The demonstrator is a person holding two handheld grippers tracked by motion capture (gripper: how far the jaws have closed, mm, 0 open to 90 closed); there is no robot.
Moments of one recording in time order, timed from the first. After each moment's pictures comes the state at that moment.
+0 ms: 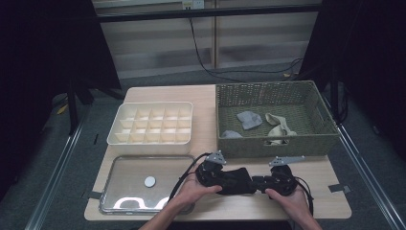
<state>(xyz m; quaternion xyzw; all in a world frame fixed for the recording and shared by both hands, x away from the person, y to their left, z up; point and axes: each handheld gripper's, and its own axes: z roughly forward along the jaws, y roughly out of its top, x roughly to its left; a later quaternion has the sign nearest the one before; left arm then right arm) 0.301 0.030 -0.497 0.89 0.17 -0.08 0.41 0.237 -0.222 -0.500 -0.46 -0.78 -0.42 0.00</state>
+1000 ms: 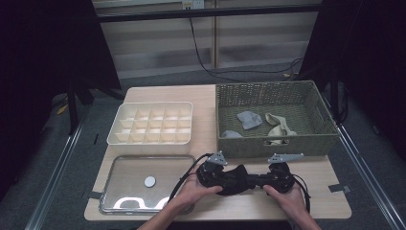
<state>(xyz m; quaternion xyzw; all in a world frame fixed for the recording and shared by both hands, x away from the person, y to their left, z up) 0.300 0.027 -0.499 0.89 0.16 -0.08 0.41 0.241 -0.217 -0.493 -0.45 -0.77 -0.45 0.01</state>
